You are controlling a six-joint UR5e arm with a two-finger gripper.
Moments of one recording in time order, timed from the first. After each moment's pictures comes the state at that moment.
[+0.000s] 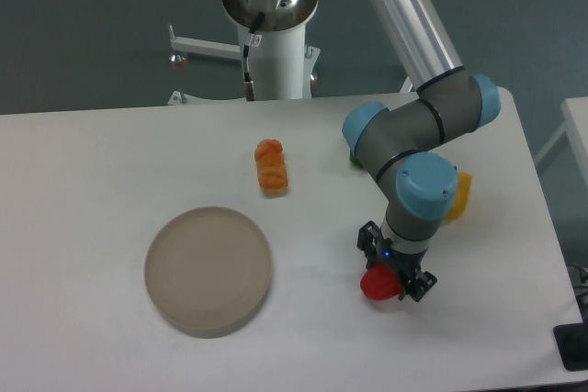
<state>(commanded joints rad) 2.31 -2.26 -1.21 -1.14 1.49 1.30</state>
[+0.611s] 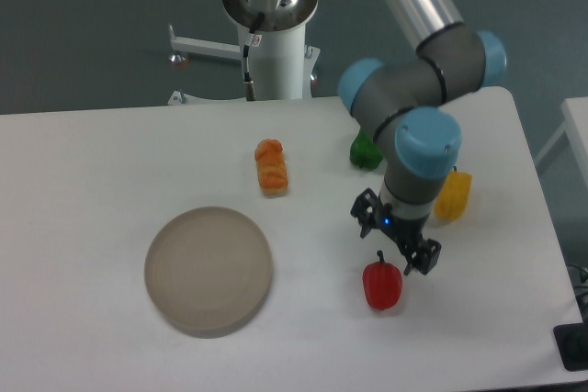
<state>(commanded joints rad) 2.31 -2.08 -1.21 -1.35 1.49 1.28</state>
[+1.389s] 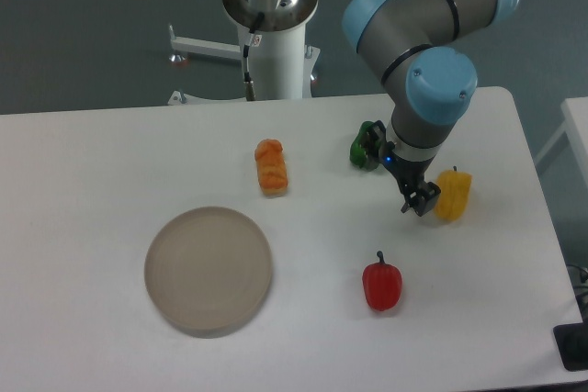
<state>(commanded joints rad) 2.35 -2.04 -1.23 -1.50 1.57 1.47</state>
